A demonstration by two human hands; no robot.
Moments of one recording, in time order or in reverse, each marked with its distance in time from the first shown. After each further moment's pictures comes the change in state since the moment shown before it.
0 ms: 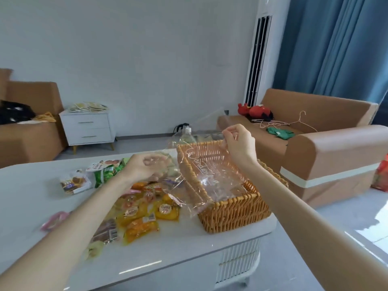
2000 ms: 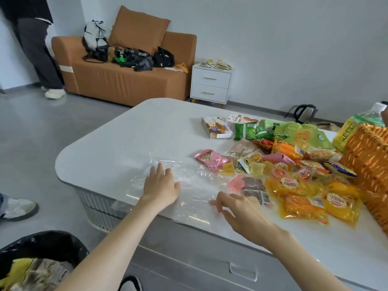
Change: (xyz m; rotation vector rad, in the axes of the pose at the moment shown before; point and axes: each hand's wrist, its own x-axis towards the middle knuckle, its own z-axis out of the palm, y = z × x) left_hand -0.129 -0.304 -0.214 0.961 0.314 -0.565; right_hand -0.264 -0.001 0.321 -0.359 -1.125 -0.757
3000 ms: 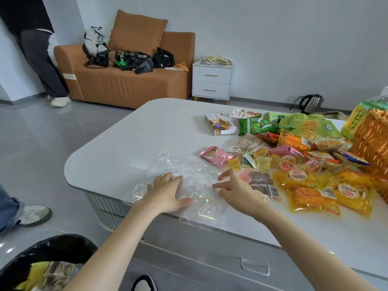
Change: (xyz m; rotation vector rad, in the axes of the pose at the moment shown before) left_hand -0.020 -0.016 -0.012 -0.019 -0.267 0.143; right_hand 0.038 -0.022 -0.008 0.573 -0.016 0.392
